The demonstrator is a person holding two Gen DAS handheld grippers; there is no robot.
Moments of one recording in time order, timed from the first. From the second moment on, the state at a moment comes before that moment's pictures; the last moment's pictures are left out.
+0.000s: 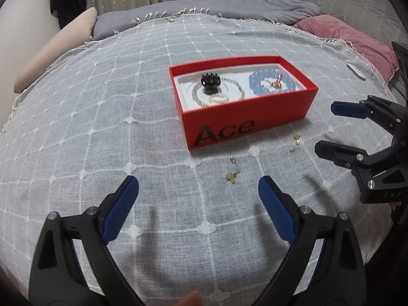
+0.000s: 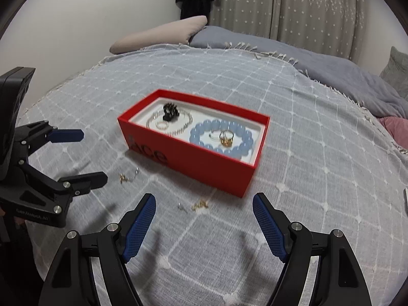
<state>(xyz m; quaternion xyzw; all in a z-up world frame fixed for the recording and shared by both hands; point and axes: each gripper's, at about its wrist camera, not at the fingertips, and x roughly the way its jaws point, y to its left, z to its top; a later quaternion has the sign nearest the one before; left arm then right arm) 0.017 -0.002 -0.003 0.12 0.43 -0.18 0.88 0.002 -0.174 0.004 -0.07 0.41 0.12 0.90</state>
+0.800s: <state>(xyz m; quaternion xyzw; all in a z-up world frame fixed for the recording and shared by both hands) 0.019 -0.011 -0.025 0.09 0.46 -0.24 0.85 0.003 -0.180 -0.028 -0.06 0.44 0.14 0.89</state>
